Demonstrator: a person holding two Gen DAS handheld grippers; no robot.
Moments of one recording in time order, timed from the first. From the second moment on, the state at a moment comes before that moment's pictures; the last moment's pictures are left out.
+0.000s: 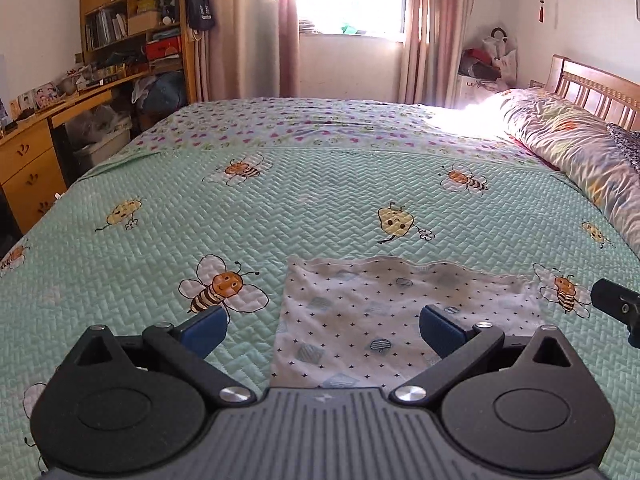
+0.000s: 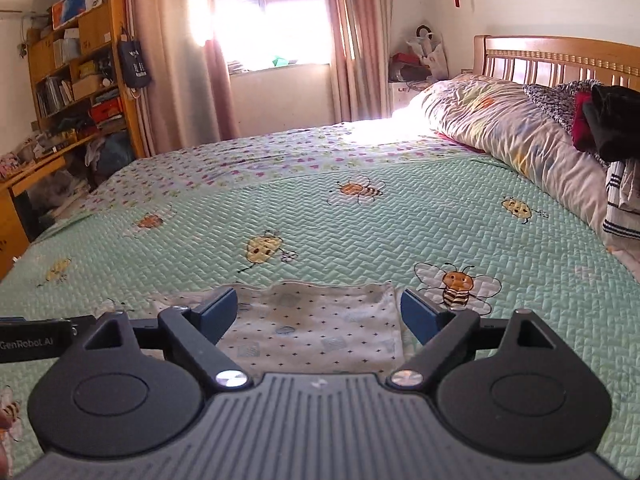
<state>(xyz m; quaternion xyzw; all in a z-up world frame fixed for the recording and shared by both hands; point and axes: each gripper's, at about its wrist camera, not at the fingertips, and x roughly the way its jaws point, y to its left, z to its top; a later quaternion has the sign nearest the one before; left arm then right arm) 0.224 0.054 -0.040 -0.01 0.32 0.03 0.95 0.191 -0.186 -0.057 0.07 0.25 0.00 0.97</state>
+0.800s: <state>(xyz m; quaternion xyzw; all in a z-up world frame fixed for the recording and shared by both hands) 0.166 0.016 -0.044 0.05 0.27 0.01 0.96 0.141 -0.188 -0.047 0.08 0.23 0.01 0.97</state>
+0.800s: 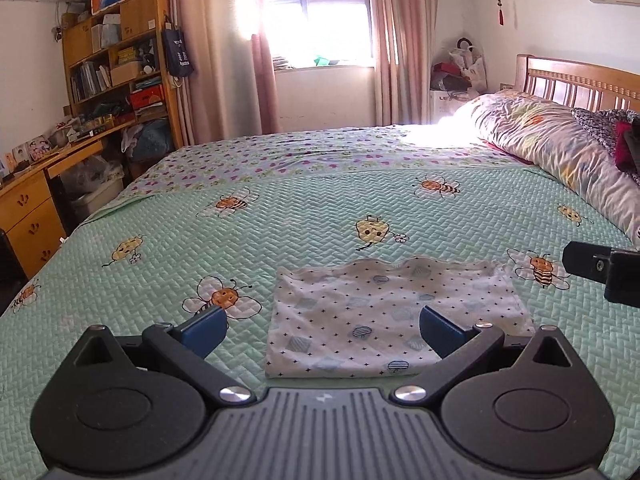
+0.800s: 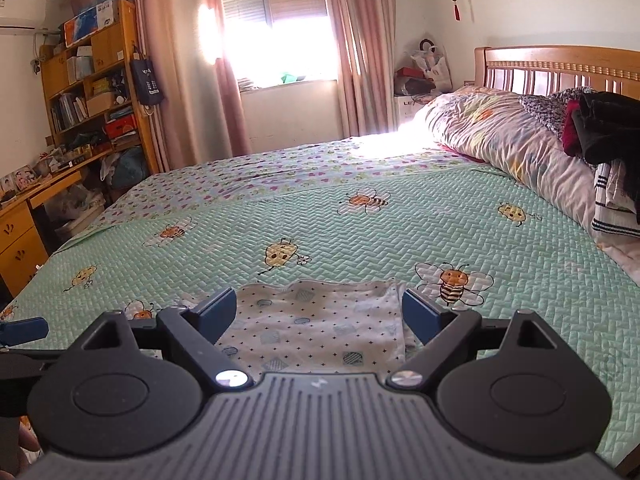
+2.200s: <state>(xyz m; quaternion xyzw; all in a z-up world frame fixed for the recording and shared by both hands) 0.278 0.058 -0.161 0.01 0.36 0.02 0.93 0.448 -0.224 -0.234 0.42 0.34 0.15 0.83</state>
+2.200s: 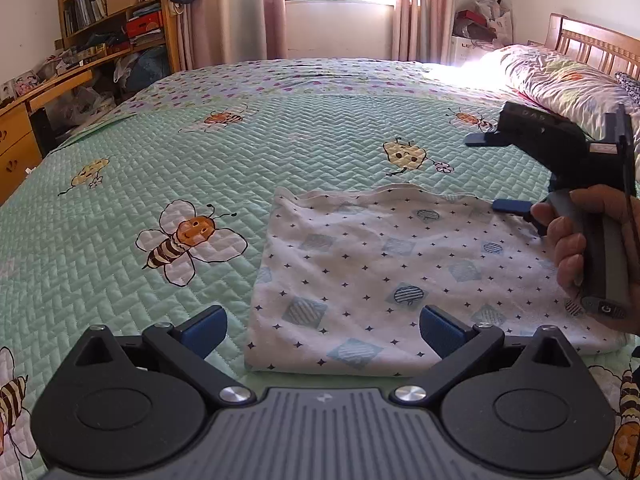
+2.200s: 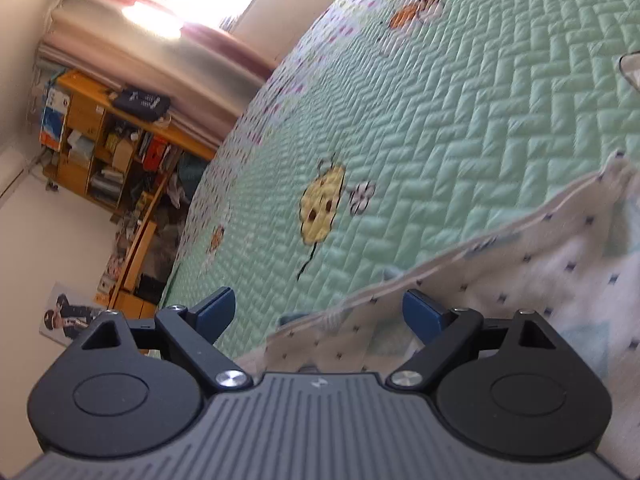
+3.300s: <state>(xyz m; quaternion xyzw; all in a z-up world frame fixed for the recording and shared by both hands) 0.216 0.016 -0.086 0.04 0.33 0.05 0.94 0.207 -0.172 -0.107 0.05 0.34 -0.03 0.94</state>
